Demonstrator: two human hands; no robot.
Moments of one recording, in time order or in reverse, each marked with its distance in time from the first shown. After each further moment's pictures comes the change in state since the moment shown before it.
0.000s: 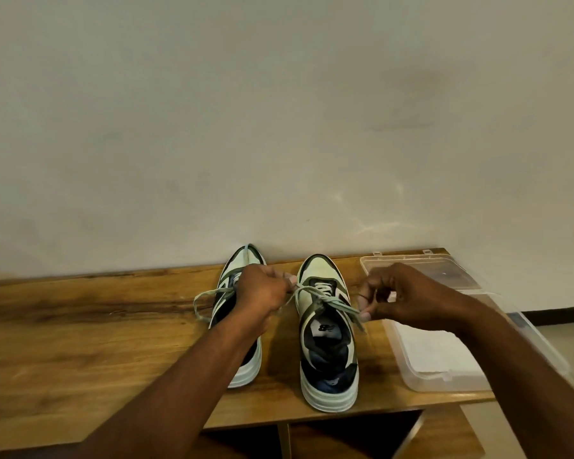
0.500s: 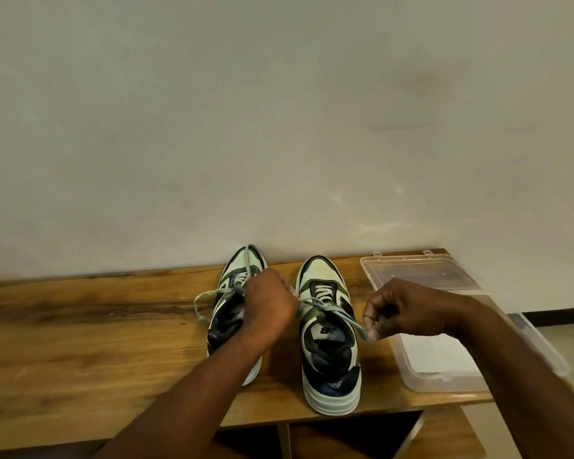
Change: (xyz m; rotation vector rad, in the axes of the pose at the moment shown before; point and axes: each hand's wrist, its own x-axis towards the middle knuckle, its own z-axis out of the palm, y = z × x) left_hand -0.008 -0.011 0.007 0.568 0.060 0.258; right_hand 0.000 0.014 0.003 0.073 -0.263 0.186
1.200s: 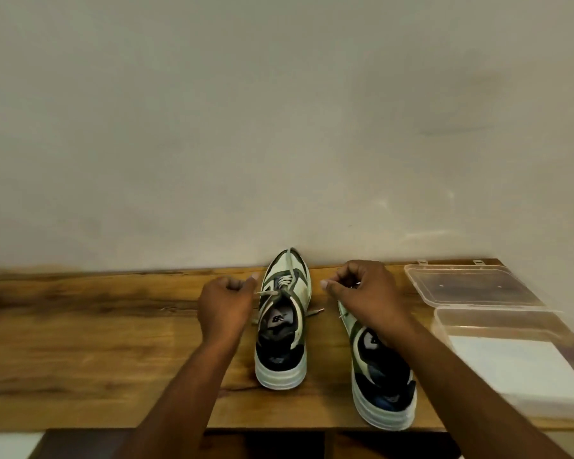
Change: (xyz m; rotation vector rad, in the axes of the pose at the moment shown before) left_hand -0.001 -0.080 -0.088 -0.352 0.406 -0.237; right_hand 0.092 -0.080 0.080 0.188 0.776 -0.057
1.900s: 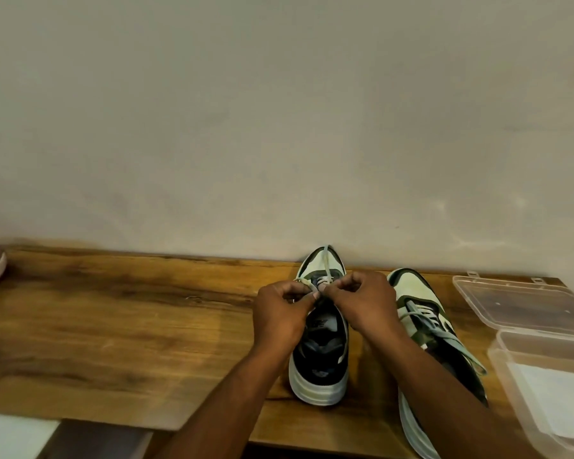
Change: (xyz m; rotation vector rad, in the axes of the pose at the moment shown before) left_hand 0.006 -0.024 0.018 -0.167 -0.261 0.032; right_hand 0.025 -0.015 0.093 -0.060 0.048 0.189
